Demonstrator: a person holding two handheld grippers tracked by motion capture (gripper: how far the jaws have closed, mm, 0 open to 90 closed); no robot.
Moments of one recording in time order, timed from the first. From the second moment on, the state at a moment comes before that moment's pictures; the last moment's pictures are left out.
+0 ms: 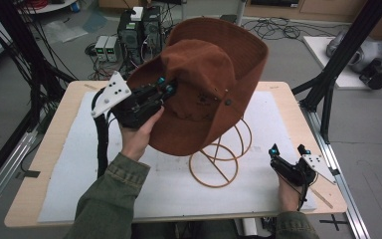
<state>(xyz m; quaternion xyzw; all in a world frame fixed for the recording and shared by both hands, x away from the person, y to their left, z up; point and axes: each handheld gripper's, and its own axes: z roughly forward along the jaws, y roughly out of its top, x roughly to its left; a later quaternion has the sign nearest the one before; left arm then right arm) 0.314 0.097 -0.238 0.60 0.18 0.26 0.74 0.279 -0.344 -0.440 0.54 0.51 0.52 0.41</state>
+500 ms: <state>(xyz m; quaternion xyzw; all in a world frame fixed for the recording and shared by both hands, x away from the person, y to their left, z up) 0.306 0.057 -0.218 0.65 0.09 0.19 0.72 0.279 -0.344 -0.440 0.54 0.51 0.52 0.42</state>
